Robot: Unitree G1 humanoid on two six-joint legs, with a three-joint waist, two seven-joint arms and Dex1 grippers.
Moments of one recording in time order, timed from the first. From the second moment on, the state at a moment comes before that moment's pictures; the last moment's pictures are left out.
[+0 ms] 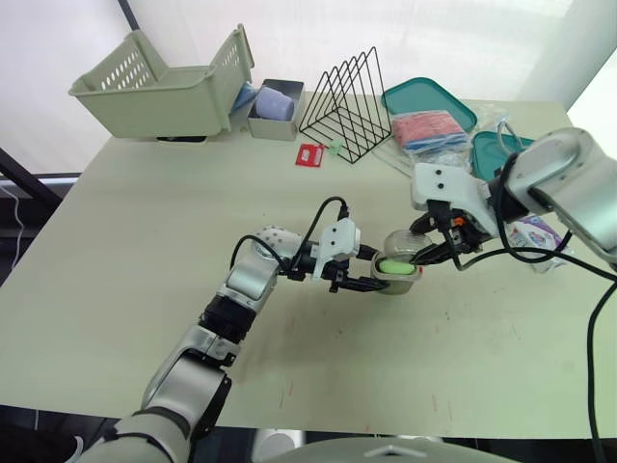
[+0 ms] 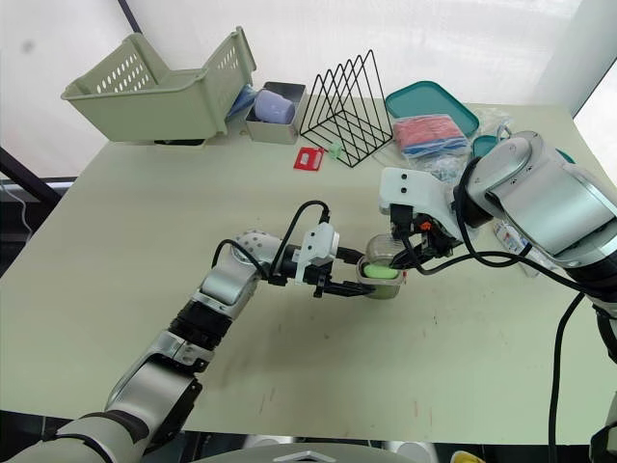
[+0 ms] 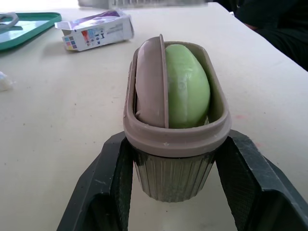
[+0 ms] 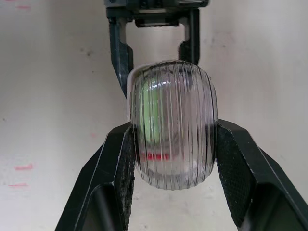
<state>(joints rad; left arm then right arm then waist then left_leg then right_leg) -0.61 0.33 -0.36 0.25 -0.18 0.09 -1.27 -1.08 -0.99 0.57 -0.38 0.35 1.15 1.31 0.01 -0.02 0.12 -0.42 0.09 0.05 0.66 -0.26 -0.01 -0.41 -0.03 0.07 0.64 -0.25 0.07</state>
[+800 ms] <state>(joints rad) -0.61 0.32 -0.36 0.27 -0.17 0.09 -1.27 -1.10 -0.94 0.65 -0.43 0.32 1.22 1.26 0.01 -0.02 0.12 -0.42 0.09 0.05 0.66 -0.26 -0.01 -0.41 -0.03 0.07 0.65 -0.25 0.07</state>
